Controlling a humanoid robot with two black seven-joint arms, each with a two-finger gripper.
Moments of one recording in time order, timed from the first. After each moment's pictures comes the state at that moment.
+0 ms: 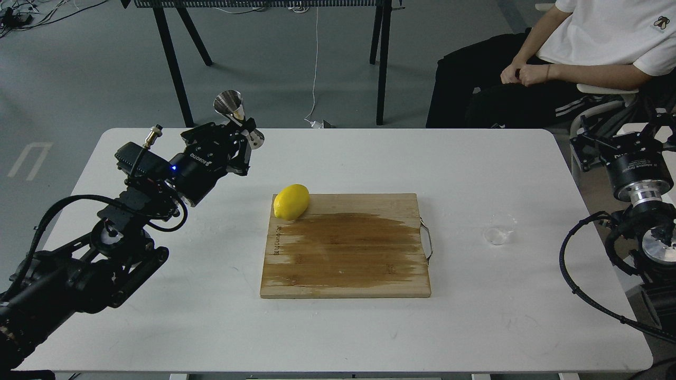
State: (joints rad) left arm -0.55 0.35 -0.78 -1.00 2.18 0.42 -0.31; right arm 0.46 -0.42 1.20 0.69 0.25 0.49 0.17
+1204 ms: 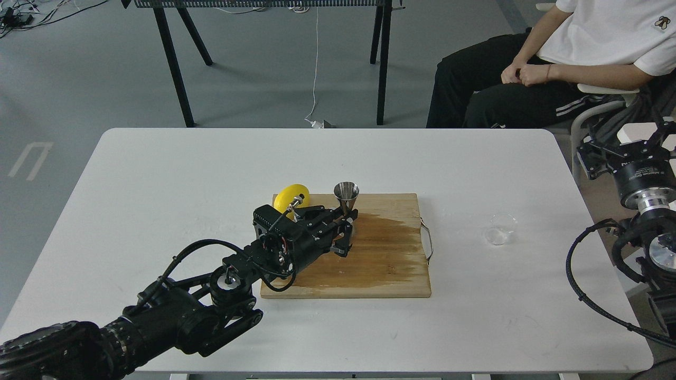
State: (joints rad) left arm -0.58 0.01 -0.41 -0.79 2.18 0.35 -0.12; right arm 0.44 -0.43 1.20 0.69 0.25 0.49 0.17
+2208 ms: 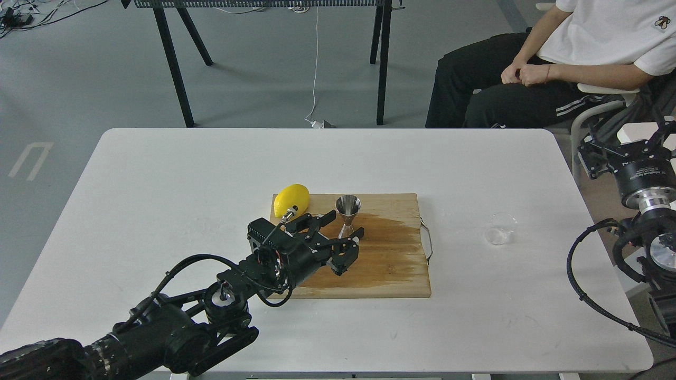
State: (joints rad) left arm -0.49 0.09 -0.41 -0.96 2.18 0.32 -0.09; right arm 0.44 -0.44 1.20 0.69 0.25 0.49 0.17
